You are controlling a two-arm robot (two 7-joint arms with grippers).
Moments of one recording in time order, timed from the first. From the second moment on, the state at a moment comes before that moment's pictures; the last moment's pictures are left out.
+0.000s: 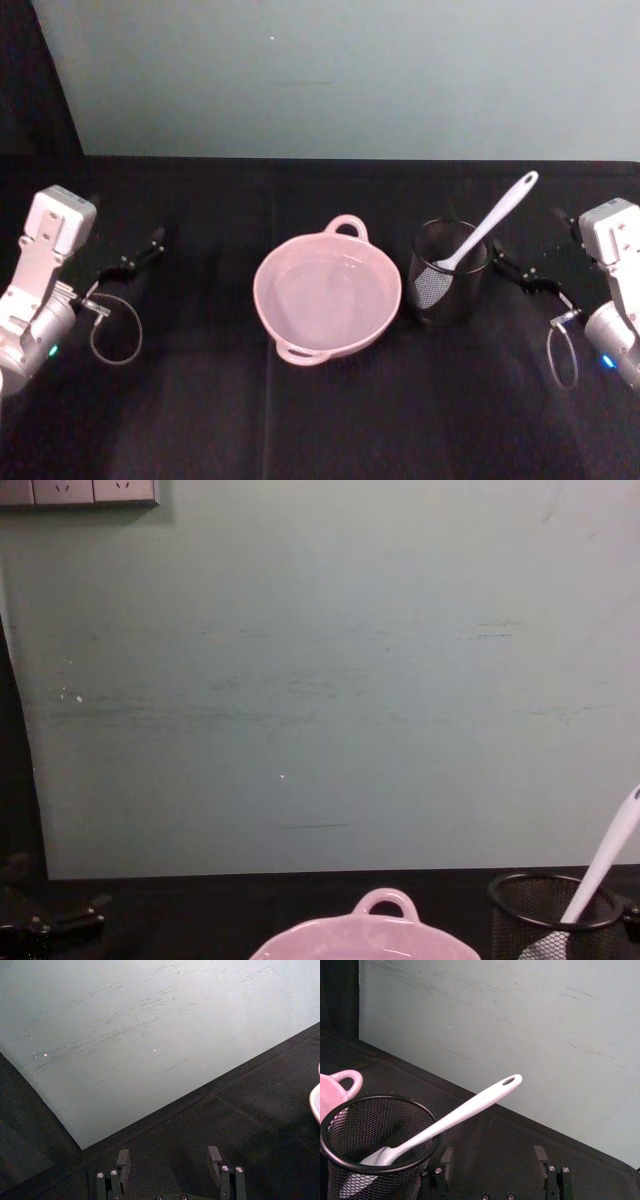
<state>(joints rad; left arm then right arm) -0.20 0.60 0.45 -1.41 -0.25 -0.12 0.03 0.20 0.60 -0.45 -1.41 0.25 -0.12 -0.03</state>
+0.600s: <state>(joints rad) -0.20 0.60 0.45 -1.41 -0.25 -0.12 0.03 0.20 0.60 -0.45 -1.41 0.25 -0.12 -0.03</state>
